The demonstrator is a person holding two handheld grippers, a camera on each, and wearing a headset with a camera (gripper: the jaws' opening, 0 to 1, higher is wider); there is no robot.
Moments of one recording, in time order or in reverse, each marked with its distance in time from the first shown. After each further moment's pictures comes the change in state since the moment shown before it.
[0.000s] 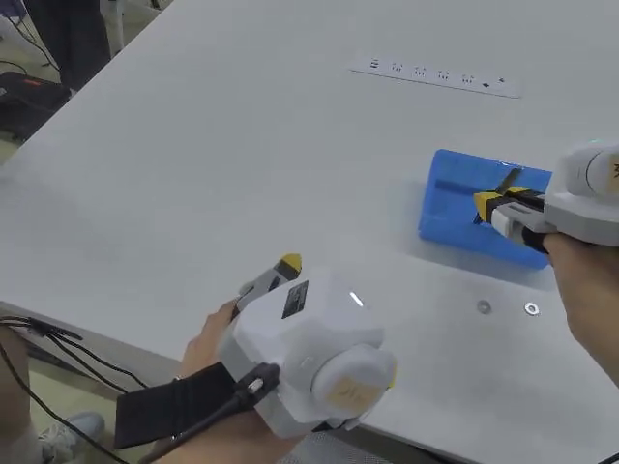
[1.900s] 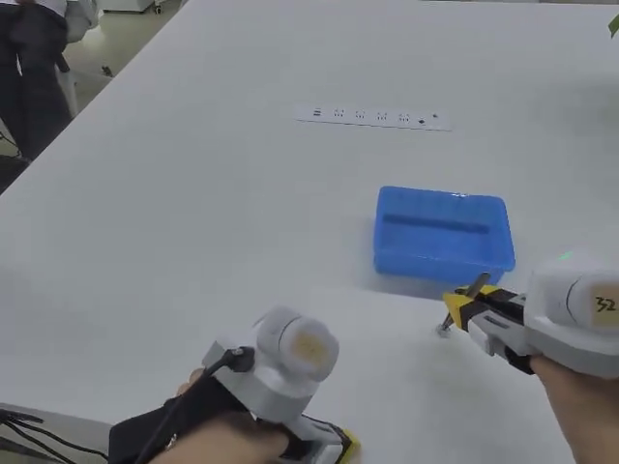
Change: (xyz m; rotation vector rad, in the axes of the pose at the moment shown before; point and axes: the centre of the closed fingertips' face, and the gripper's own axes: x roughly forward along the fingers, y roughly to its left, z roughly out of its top) left arm 0.033 -0.021 -0.068 -0.187 0.371 -0.185; right arm -0.059 0.028 -0.065 0.024 0.030 0.026
